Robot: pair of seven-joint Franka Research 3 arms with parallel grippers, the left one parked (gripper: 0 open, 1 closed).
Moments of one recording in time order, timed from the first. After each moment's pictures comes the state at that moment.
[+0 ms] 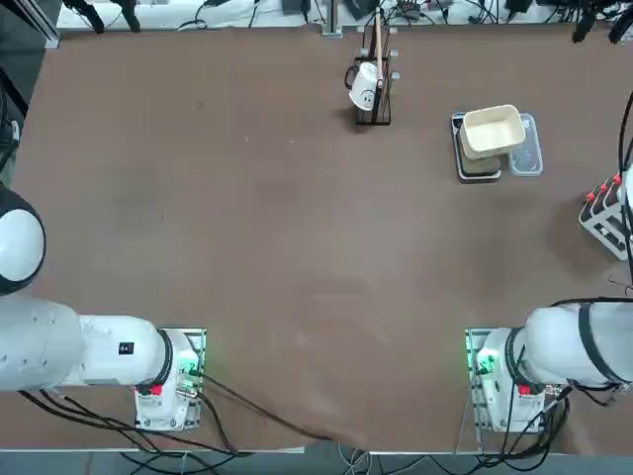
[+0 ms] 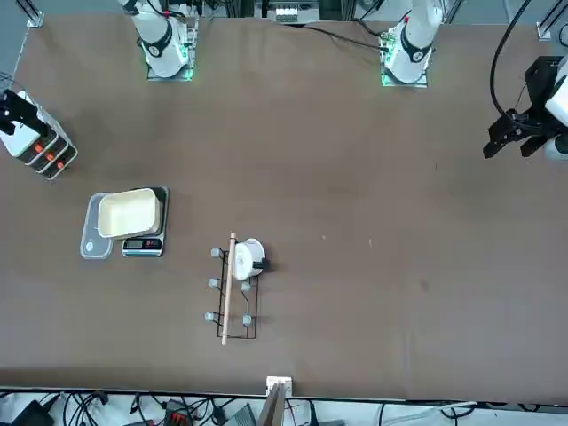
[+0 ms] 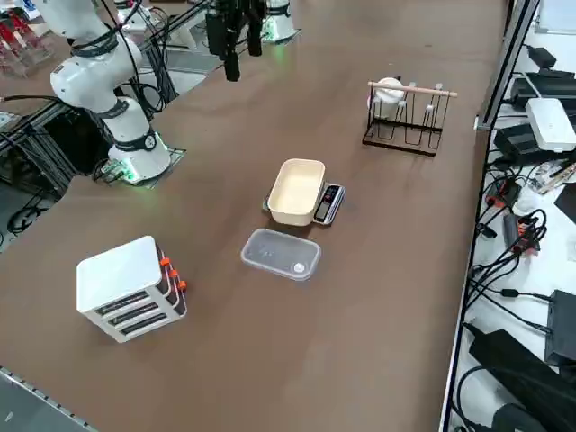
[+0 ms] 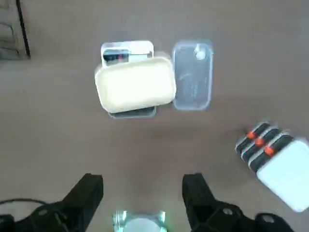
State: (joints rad) arm -0.13 0.02 -0.03 -1.58 0.02 1.39 -0.12
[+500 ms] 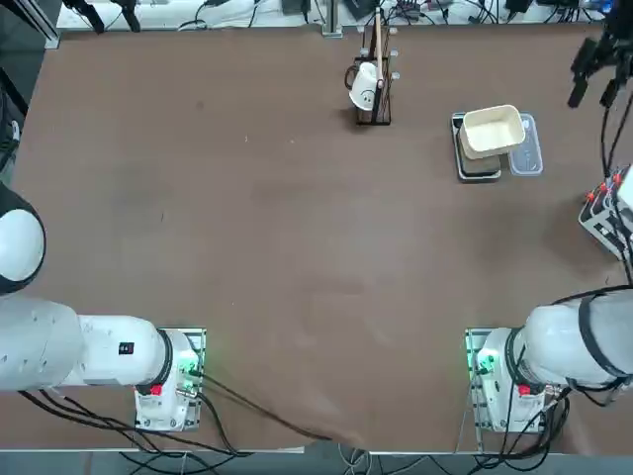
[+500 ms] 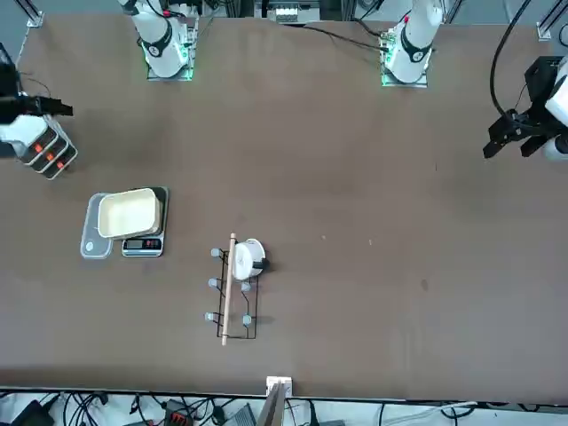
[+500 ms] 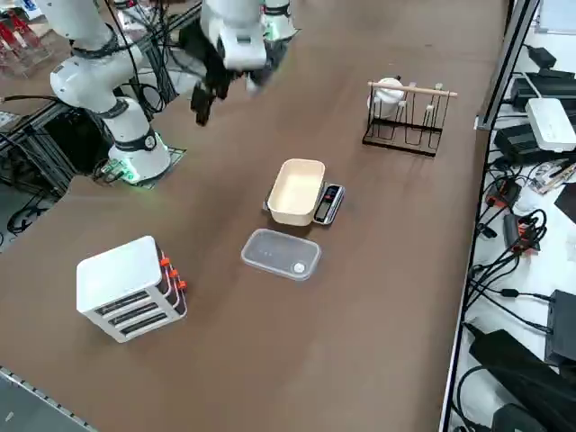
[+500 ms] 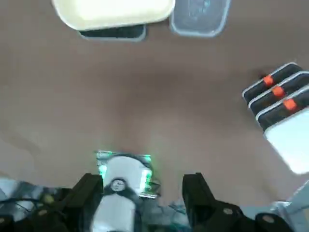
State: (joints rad) arm -0.17 0.11 -0.04 -1.73 -0.10 1.34 -0.33
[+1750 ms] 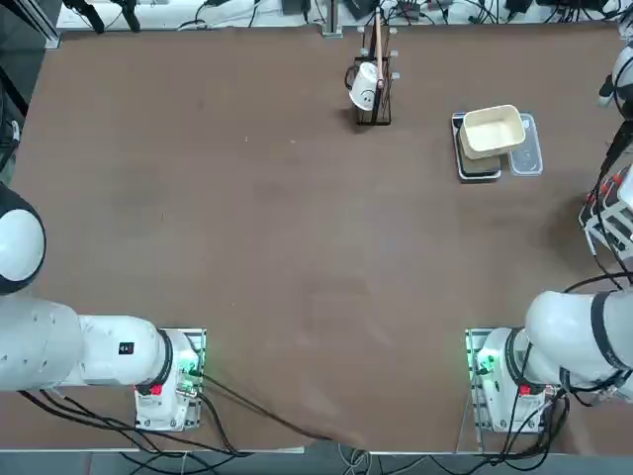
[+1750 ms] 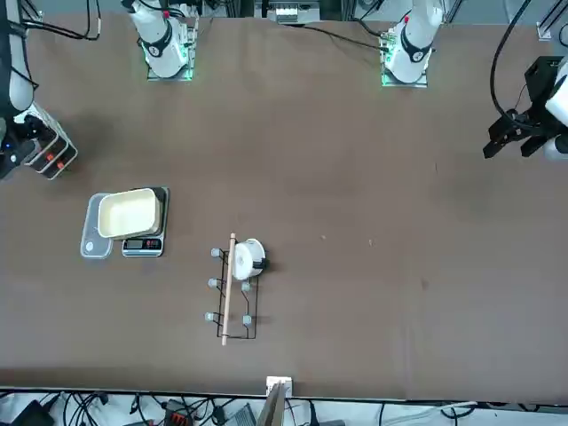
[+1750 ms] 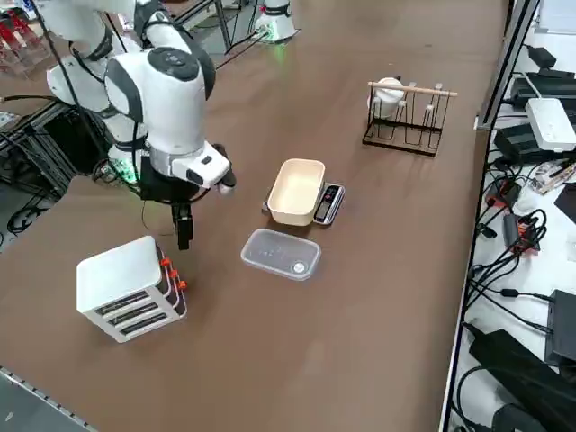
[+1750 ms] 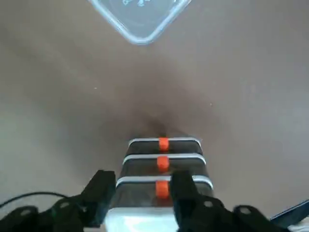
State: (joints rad) arm -0.47 0.13 -0.05 -2.13 -0.32 2.11 -1.08
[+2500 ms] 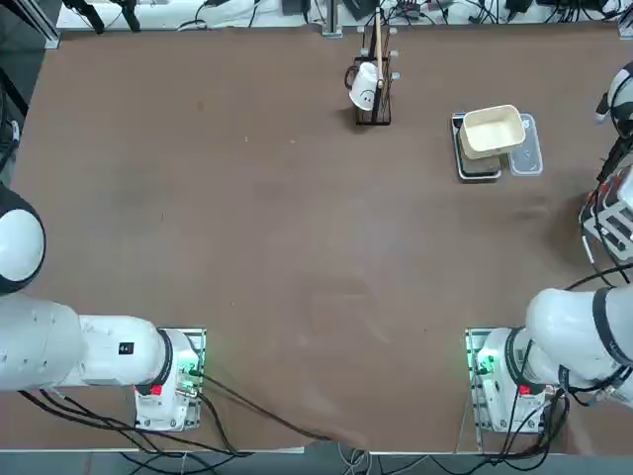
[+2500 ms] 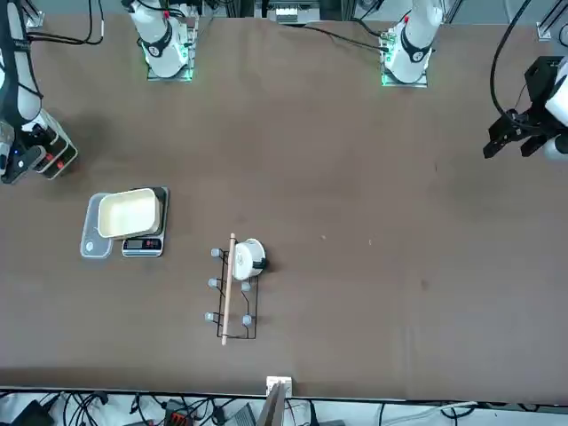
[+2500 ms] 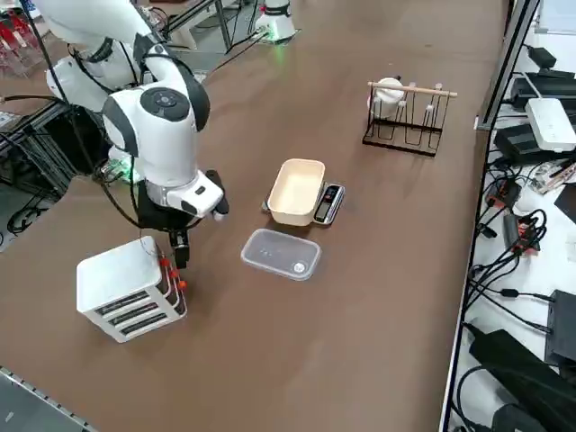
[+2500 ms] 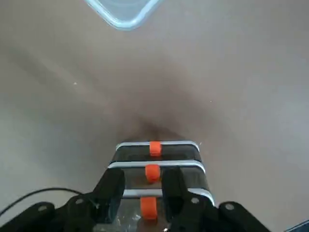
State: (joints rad) arm -0.53 0.20 -0.05 -2.14 -0.33 2.22 -1.10
